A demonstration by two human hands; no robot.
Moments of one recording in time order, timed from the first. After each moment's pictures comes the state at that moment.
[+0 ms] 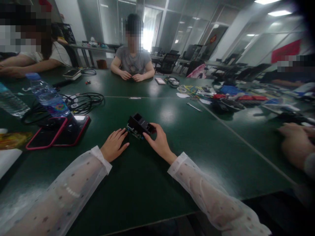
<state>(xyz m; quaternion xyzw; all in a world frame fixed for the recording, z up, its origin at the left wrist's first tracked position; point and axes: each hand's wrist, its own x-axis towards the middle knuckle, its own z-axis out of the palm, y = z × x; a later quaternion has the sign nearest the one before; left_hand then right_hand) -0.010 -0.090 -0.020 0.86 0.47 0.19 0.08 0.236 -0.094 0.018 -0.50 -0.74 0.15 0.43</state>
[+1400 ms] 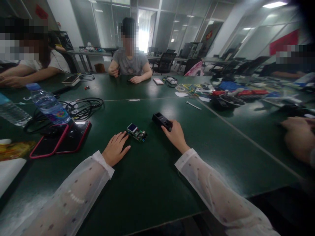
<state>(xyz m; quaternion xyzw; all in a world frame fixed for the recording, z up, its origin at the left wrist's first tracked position) -0.009 -0.091 -0.008 0.87 0.48 0.11 0.05 0.322 -0.047 -0.009 -0.63 -0.68 -0.02 0.36</state>
